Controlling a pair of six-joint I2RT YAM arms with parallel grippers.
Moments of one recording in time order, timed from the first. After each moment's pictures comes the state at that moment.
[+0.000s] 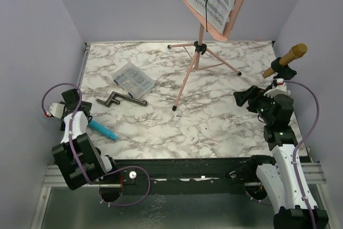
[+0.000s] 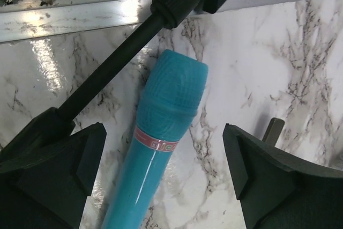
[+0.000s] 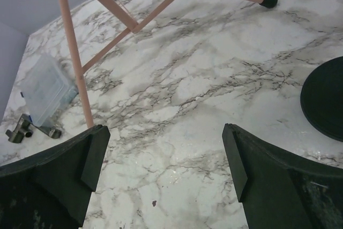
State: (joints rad) left arm 0.48 1.25 0.69 -0.40 -0.31 -0.94; right arm -0.05 0.64 0.52 -0.16 -0.24 0.44
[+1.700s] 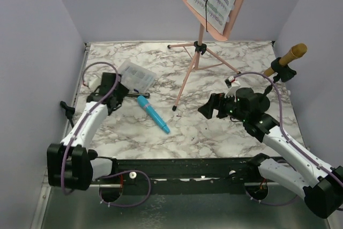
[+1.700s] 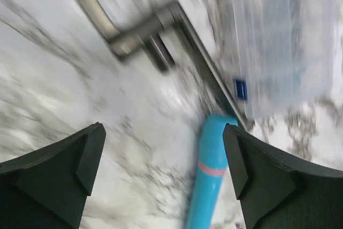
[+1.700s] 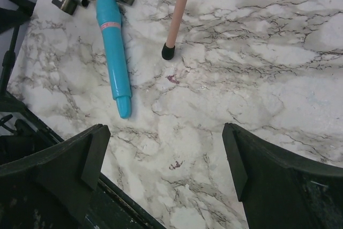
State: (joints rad) left arm -0.23 1.29 0.84 -0.53 -0.29 -1.02; right arm 0.53 0.90 0.65 -0.20 -0.19 0.44
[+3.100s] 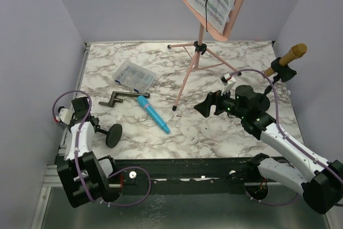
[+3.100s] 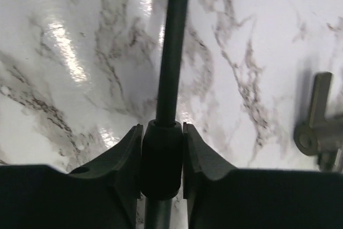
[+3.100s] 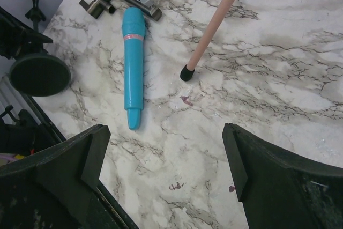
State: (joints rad) left arm 0.41 1.09 0.54 -0.51 -0.32 -0.90; right arm 0.53 0.95 0.65 -0.04 -0.29 0.35
